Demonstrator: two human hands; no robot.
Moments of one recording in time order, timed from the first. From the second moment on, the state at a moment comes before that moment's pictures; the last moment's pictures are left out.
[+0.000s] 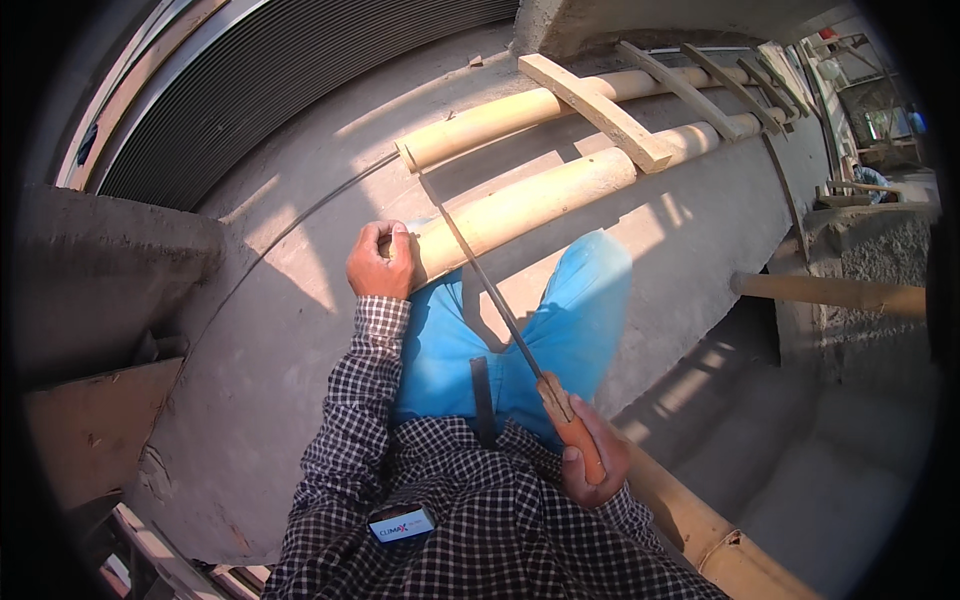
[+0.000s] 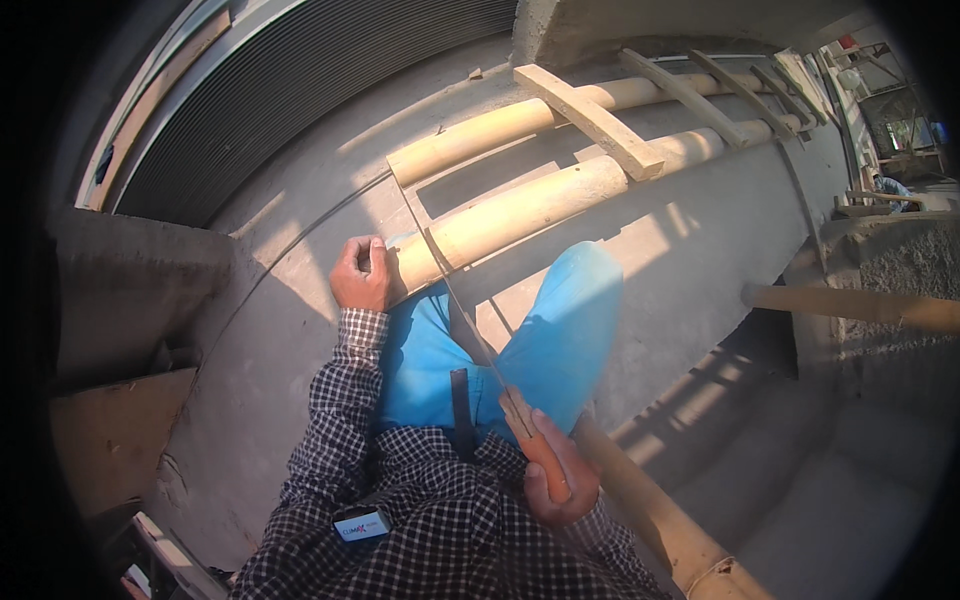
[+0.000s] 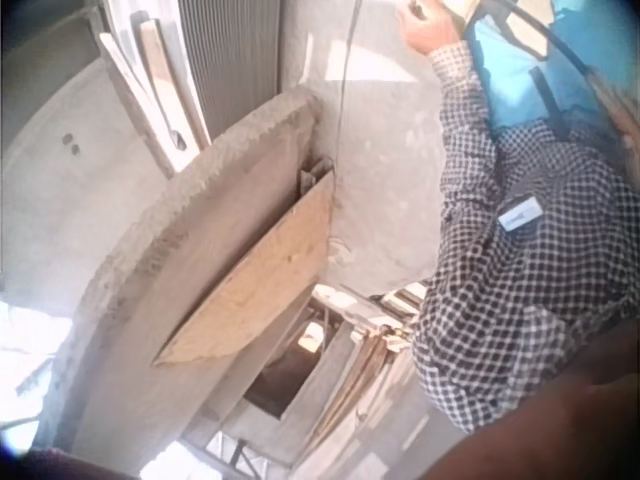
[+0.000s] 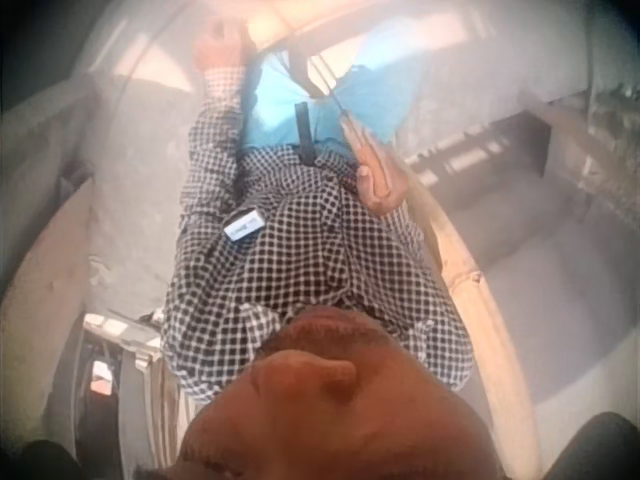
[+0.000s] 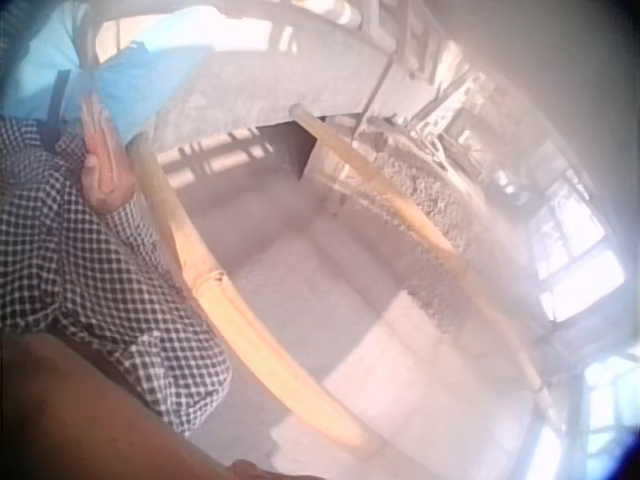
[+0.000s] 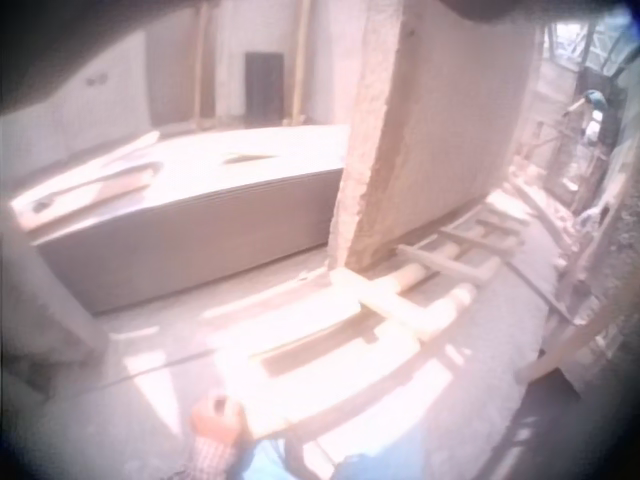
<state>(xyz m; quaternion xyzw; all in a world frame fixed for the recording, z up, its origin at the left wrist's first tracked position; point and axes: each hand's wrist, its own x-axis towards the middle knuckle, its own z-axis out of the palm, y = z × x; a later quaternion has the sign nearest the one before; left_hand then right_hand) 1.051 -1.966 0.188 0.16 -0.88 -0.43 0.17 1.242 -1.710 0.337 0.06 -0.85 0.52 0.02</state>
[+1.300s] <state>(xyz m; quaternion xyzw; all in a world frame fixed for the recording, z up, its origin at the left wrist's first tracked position) 1.059 -1.961 0.150 0.30 -0.77 -0.53 0.21 1.203 -1.738 0.339 0.07 -0.86 0.51 0.03</state>
